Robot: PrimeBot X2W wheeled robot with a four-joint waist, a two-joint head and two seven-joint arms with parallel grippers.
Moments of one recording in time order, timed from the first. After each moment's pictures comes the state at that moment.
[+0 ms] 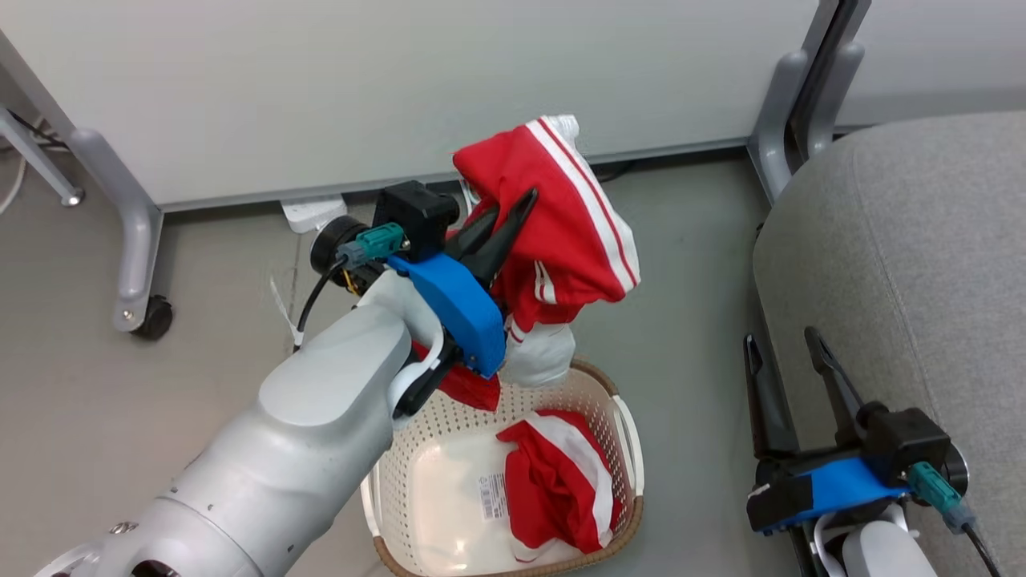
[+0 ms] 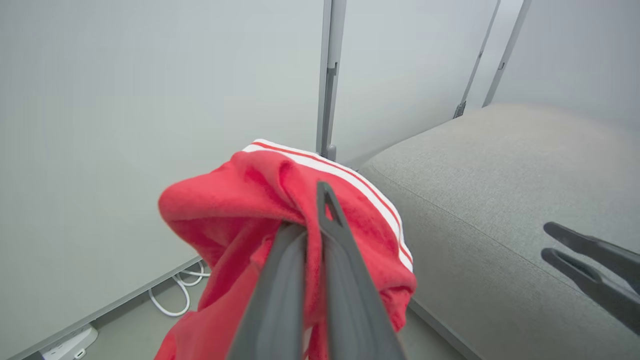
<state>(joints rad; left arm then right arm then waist) -1.01 0.13 -1.07 0.78 -0.87 -0.10 -0.26 -0.18 -0.05 0.02 0.27 0.07 0.13 -0.26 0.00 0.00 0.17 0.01</state>
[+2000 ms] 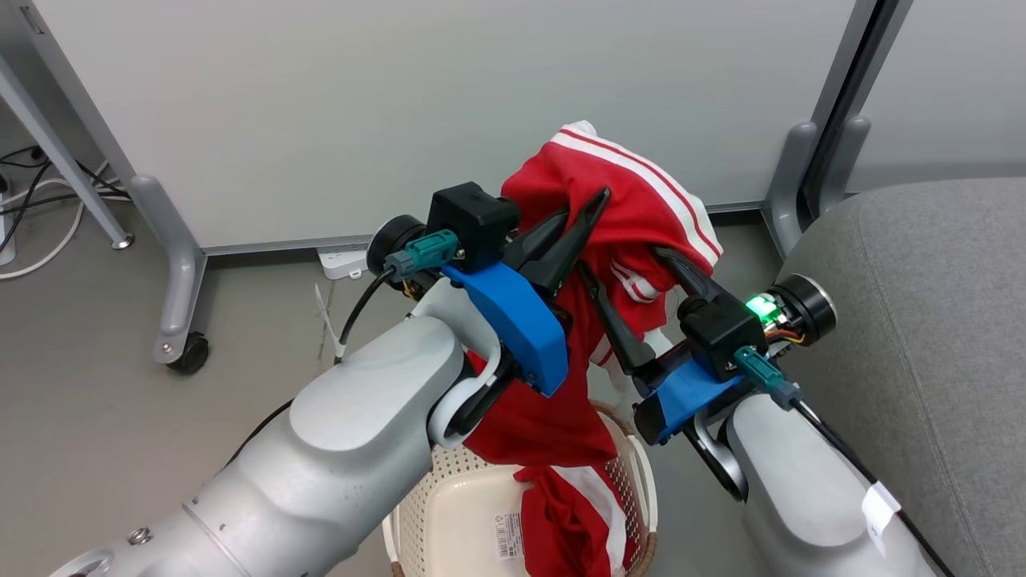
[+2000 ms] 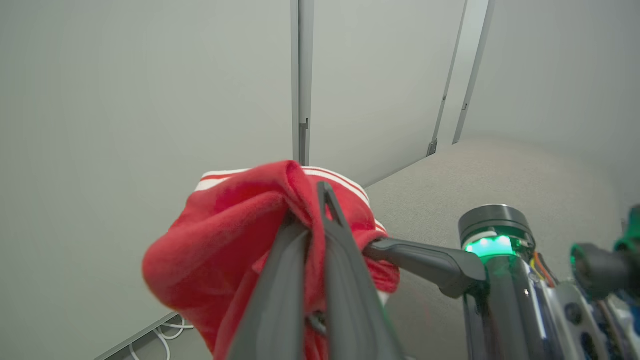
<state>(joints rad) -0.98 0.14 -1.08 0.51 -0.91 0.02 -0.19 -0.54 -0.08 0.37 0.49 -0.06 0.13 -0.26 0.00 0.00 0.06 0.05</state>
